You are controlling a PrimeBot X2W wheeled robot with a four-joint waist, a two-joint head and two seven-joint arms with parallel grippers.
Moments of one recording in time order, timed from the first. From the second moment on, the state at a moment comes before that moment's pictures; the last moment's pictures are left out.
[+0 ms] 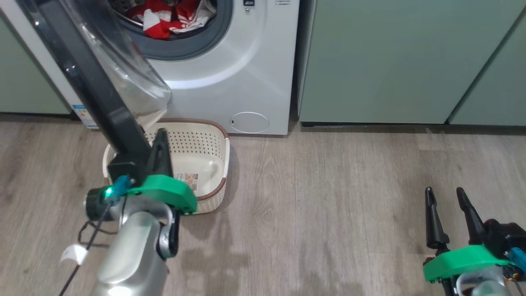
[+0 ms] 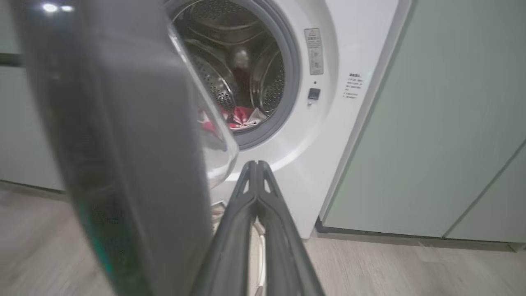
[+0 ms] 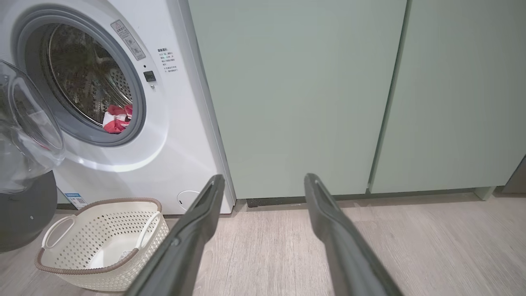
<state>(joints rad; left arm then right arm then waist) -0.37 0.04 -0.19 0.50 -0.34 0.14 -0.25 -0.04 -0.10 0.00 0.29 0.24 0.13 -0.26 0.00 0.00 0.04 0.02</state>
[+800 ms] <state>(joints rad) -0.33 0.03 0.03 0.57 -0.24 0.11 -0.26 -0.04 -0.10 0.01 0.29 0.24 0.13 -0.26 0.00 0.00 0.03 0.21</state>
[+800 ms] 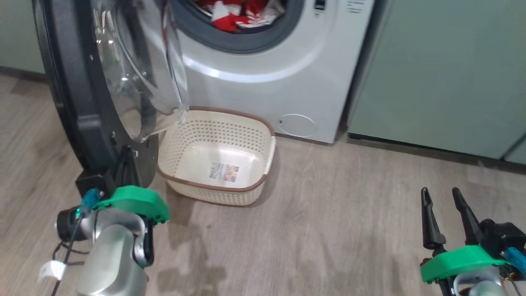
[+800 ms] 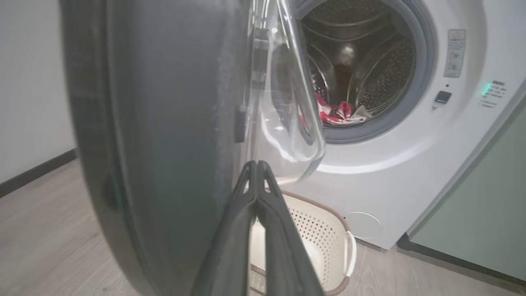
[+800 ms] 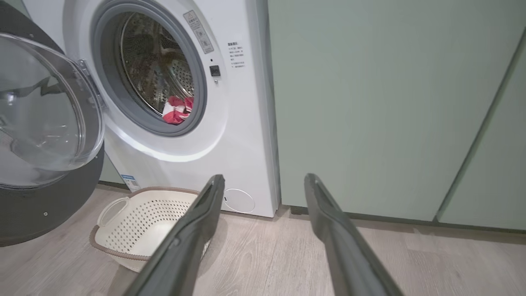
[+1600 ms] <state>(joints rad) -0.53 0.05 0.29 0.70 -0.22 0.07 -0.26 -0.12 -0.16 0.05 0.29 0.25 0.13 -0.26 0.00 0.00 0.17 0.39</state>
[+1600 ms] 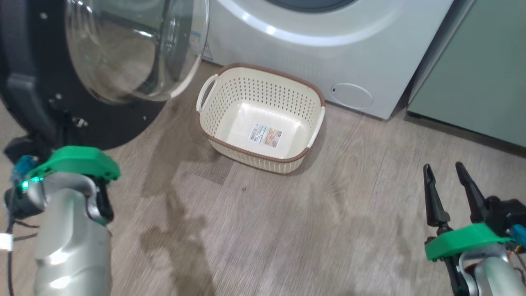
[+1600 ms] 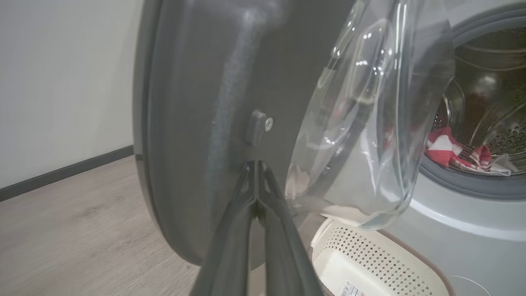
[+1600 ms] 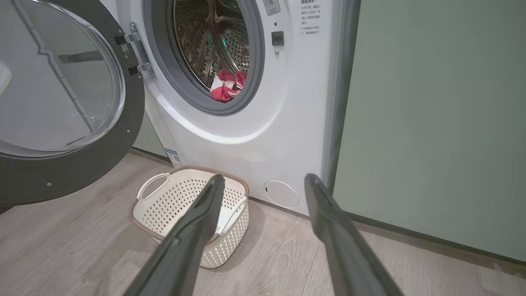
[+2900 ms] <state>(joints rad) -0.22 0.04 0.25 0.48 -0.11 -0.12 -0.26 -0.08 -0.07 0.04 0.29 0.26 0.13 -0.26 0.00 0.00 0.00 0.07</state>
